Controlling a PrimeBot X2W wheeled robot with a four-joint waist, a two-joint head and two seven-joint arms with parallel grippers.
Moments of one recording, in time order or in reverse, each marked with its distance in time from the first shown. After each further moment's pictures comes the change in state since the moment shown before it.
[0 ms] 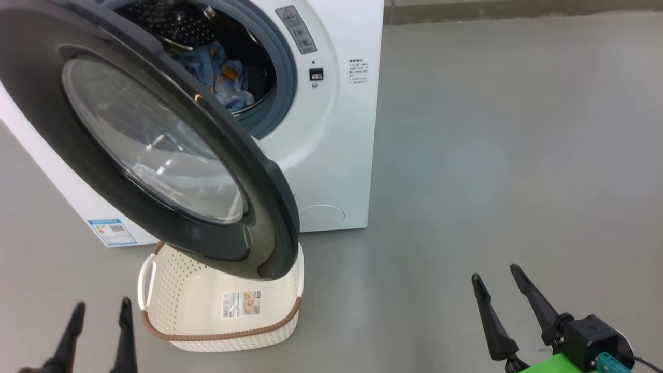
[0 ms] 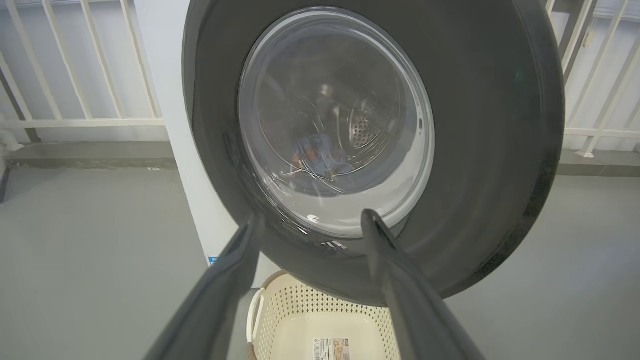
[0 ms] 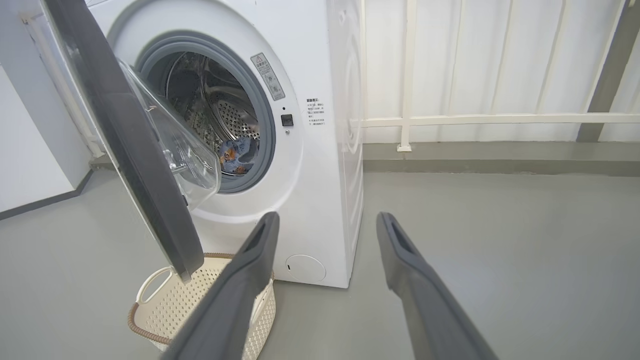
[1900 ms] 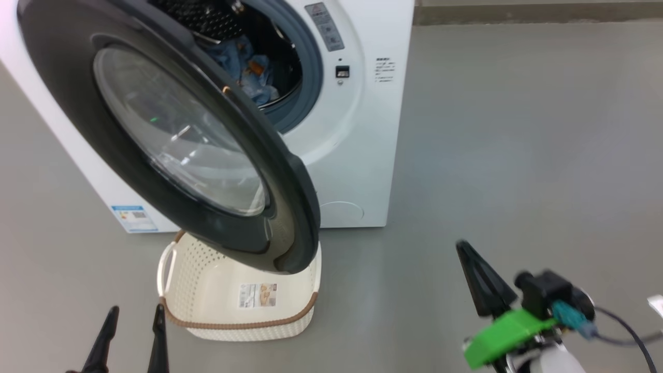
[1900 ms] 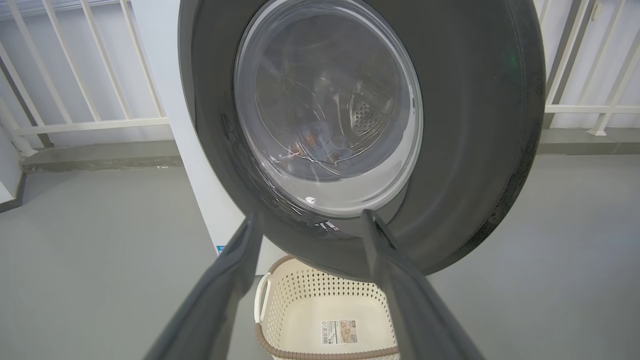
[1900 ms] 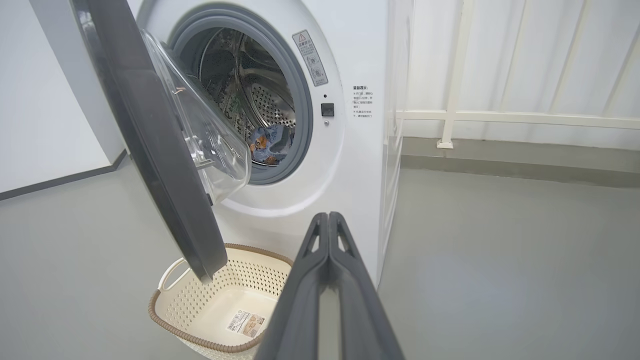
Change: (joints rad) left arm 0.023 -0.008 -0.110 0.011 0.078 0.070 -0.034; right arm -0.172 -0.001 0.055 0.193 -0.028 0.000 0.015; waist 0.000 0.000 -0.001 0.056
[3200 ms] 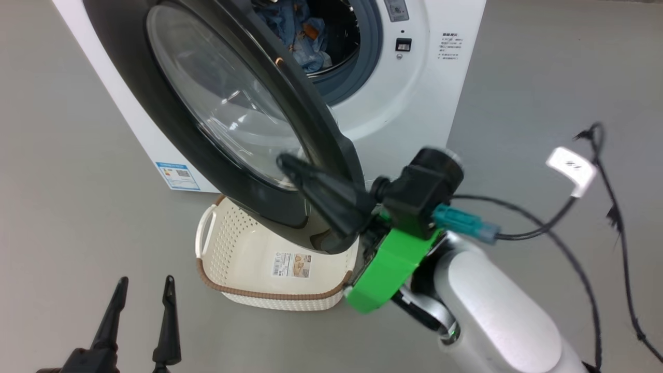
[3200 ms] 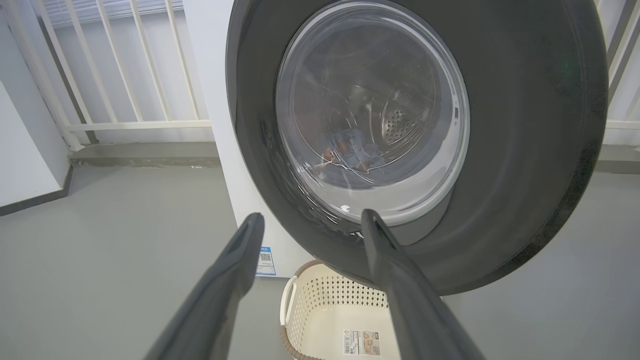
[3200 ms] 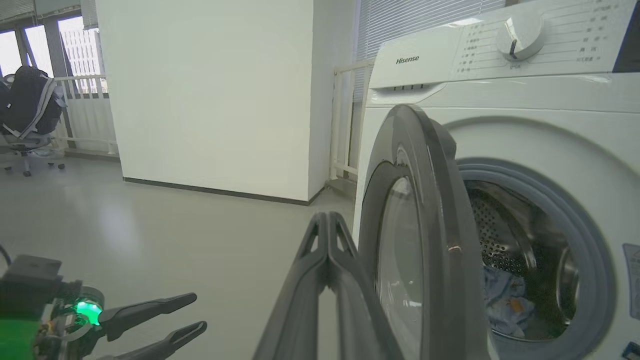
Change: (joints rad) left arm -0.096 -0.031 -0.025 0.020 0.010 0.000 -0.037; right arm -0.500 -0.021 0.495 -0.179 0.228 0.000 0.220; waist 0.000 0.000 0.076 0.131
